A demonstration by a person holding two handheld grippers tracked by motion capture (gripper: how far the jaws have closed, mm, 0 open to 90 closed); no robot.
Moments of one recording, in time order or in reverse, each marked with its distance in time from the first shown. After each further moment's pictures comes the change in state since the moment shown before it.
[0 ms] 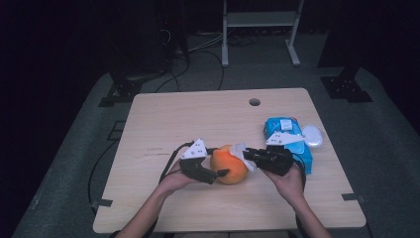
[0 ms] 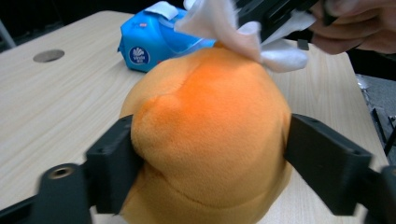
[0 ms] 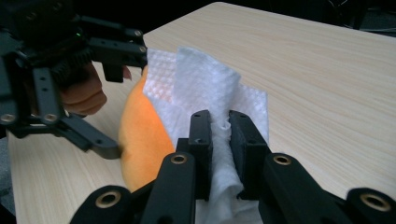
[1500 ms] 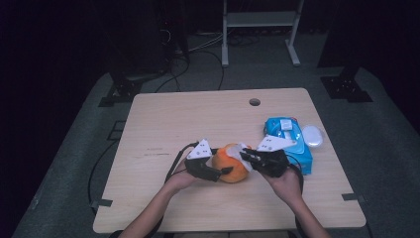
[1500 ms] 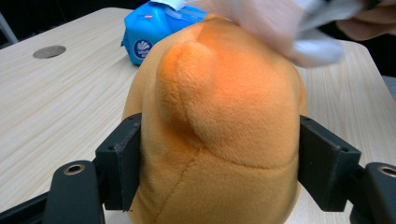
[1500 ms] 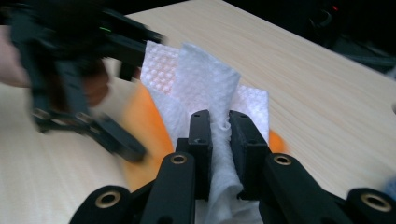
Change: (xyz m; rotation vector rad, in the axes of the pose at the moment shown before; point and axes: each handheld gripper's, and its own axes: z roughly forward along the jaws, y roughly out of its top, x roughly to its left) left arm 0.007 -0.012 0.023 0.003 0.029 -0.020; right arm 0.014 0.002 0.005 0.020 -0.098 -0.182
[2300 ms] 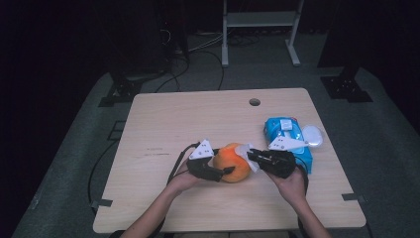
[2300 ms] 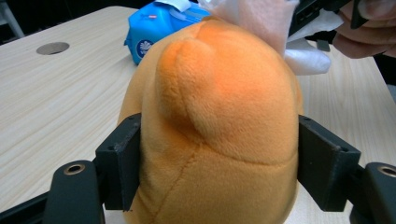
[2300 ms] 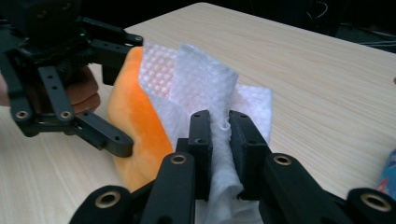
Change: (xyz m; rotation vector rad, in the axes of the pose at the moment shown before) left arm -0.008 0.002 0.005 0.006 0.017 -0.004; right arm -0.014 -0.019 -0.006 -0.037 0.023 0.116
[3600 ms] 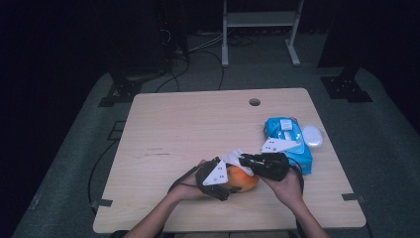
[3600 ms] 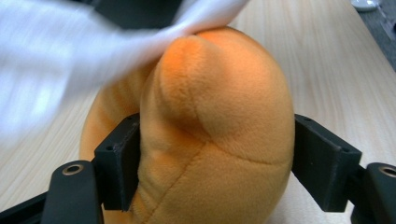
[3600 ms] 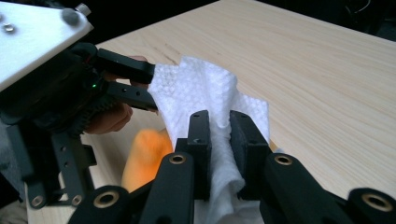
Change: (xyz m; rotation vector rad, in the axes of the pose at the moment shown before) left arm -0.048 -0.001 0.011 0.100 -0.055 0.382; right arm 0.020 0.012 0.004 0.043 0.104 -0.033
